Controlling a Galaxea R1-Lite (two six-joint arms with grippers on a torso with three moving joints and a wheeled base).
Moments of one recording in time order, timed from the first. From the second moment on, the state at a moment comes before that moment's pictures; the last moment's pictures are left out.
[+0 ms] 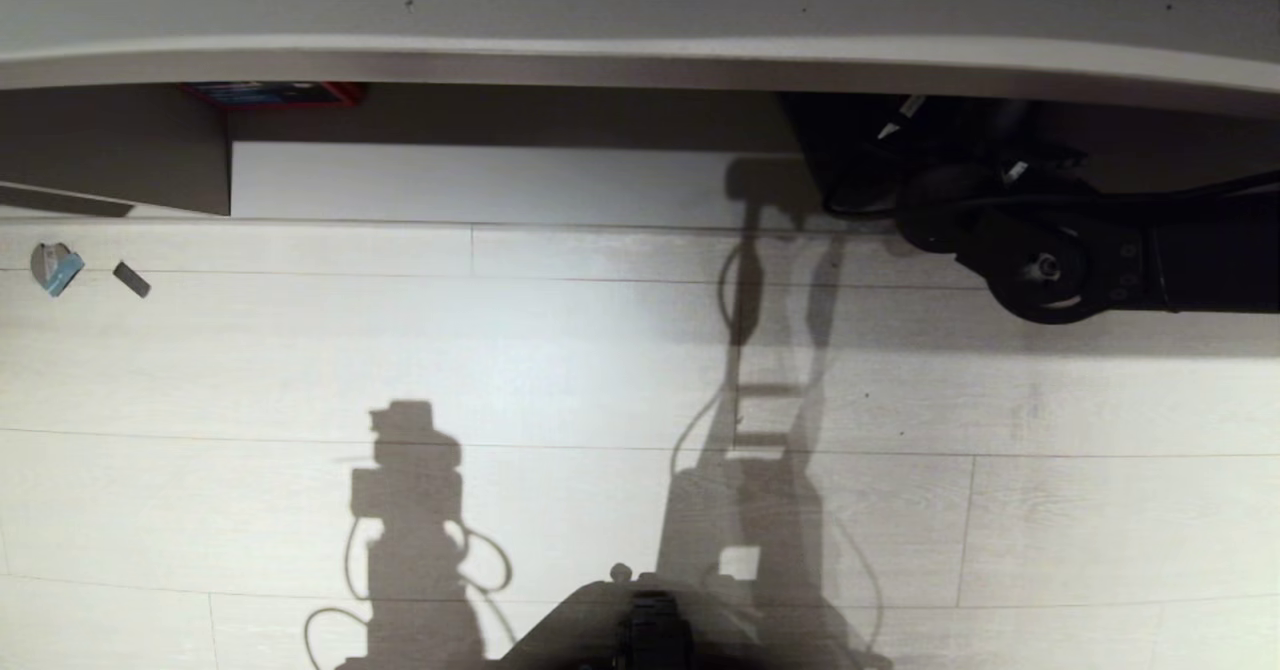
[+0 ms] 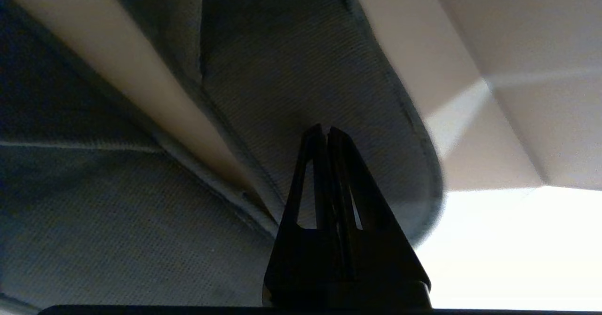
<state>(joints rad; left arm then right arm) 0.01 0.00 0.00 0.00 0.00 0.00 0.42 1.95 -1.56 -0.64 -0.92 0.31</state>
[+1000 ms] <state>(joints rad) 0.01 0.00 0.00 0.00 0.00 0.00 0.38 1.89 -1.34 -0.63 -0.61 0.29</state>
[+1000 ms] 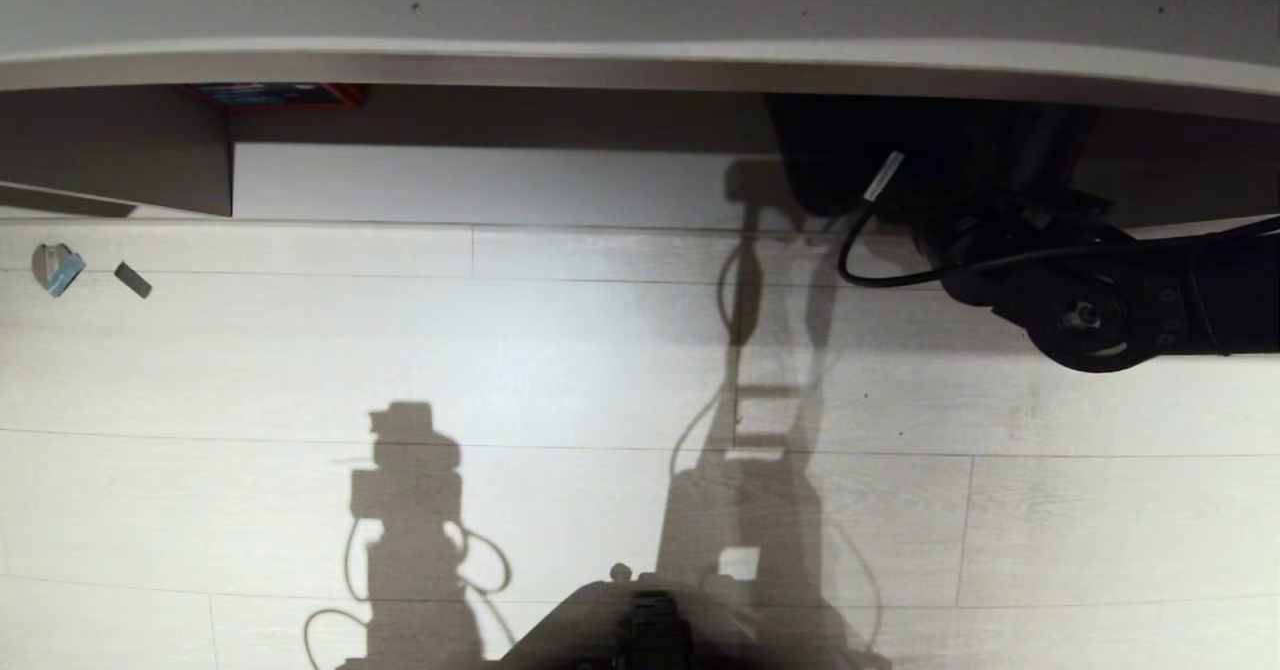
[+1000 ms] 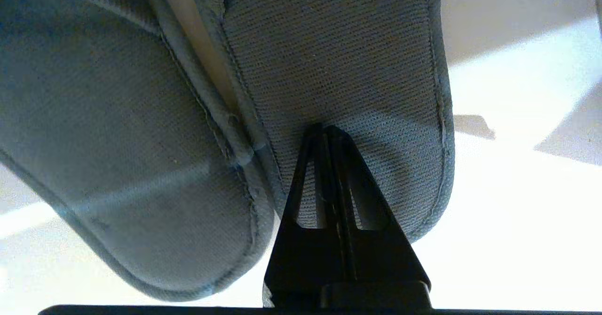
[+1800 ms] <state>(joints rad) 0.01 0.00 0.00 0.00 0.00 0.01 0.38 1.70 -1.09 -0.81 -0.43 0.09</state>
